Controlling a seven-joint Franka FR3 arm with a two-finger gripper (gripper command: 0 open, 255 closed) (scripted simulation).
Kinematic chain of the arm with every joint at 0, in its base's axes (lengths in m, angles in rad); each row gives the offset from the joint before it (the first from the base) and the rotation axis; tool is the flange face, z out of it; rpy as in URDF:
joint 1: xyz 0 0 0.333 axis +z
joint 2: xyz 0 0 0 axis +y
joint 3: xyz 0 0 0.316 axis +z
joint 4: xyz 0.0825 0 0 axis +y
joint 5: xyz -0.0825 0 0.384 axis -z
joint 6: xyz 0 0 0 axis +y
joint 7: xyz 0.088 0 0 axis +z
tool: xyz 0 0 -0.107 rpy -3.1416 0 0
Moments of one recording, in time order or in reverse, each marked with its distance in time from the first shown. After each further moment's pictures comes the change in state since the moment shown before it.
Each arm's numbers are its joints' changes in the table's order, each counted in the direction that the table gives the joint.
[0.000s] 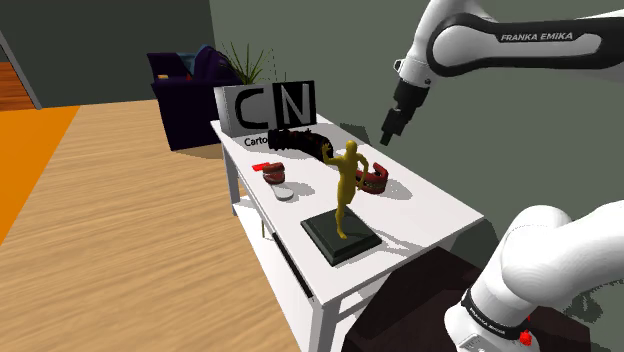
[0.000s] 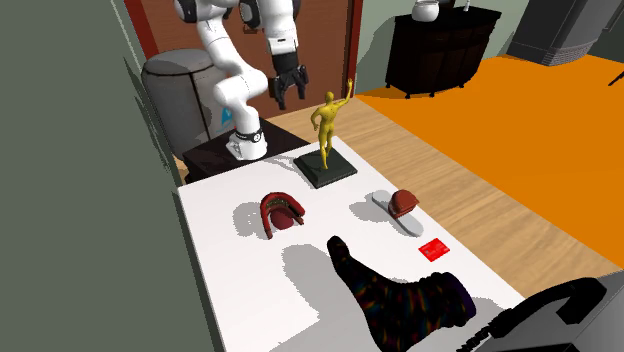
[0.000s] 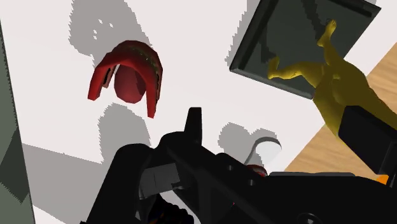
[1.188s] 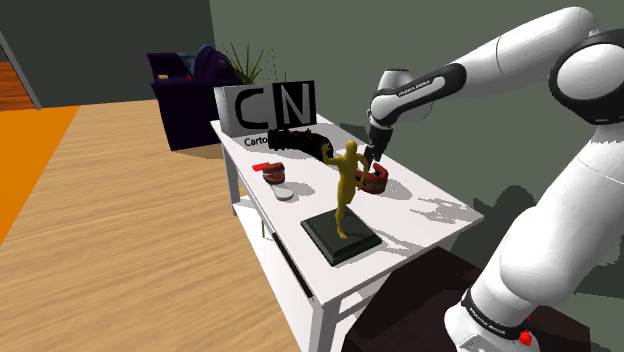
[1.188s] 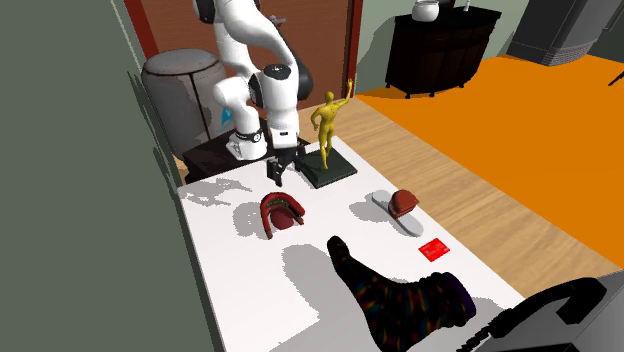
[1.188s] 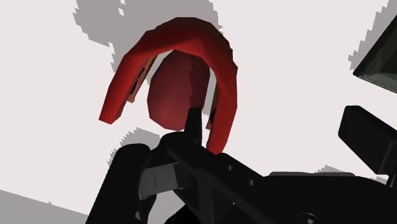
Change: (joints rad) arm -0.025 0.580 -0.202 -0.091 -0.040 -0.379 0.267
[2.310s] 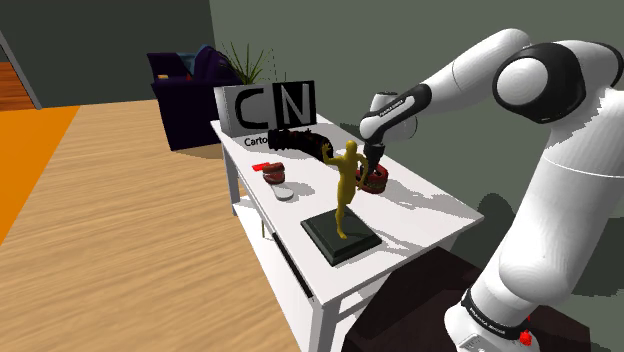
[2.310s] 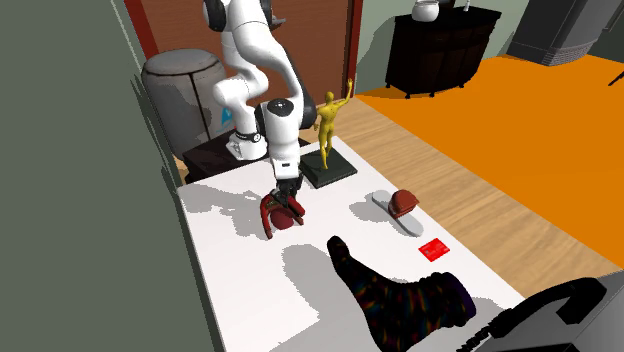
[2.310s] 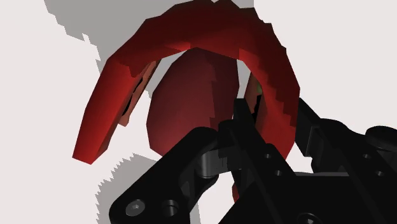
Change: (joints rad) arm -0.018 0.210 -0.012 -0.032 -0.085 -0.146 0.091
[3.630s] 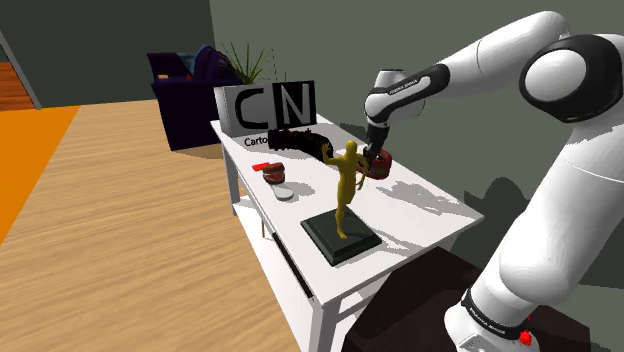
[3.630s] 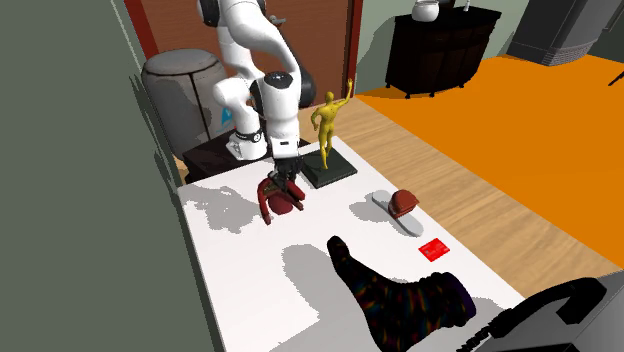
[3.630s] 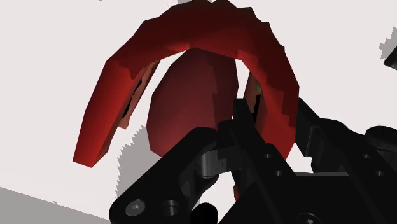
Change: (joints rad) arm 0.008 -0.108 -0.006 -0.073 0.056 0.174 -0.040
